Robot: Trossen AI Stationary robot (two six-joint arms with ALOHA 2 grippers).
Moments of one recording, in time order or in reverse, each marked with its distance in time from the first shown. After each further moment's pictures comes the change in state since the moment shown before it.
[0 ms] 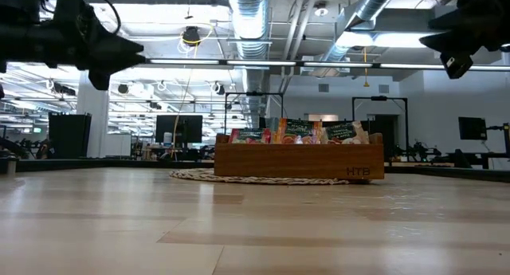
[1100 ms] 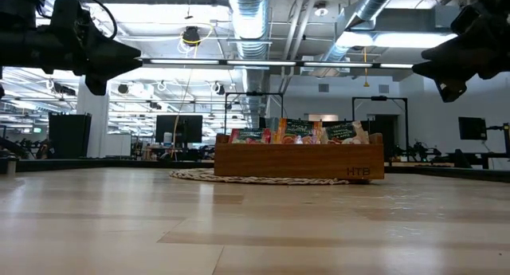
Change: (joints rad) left arm -0.001 -0.101 -0.047 -0.048 -0.017 -0.011; right arm -0.013 0.000 -0.171 0.130 -0.026 -0.040
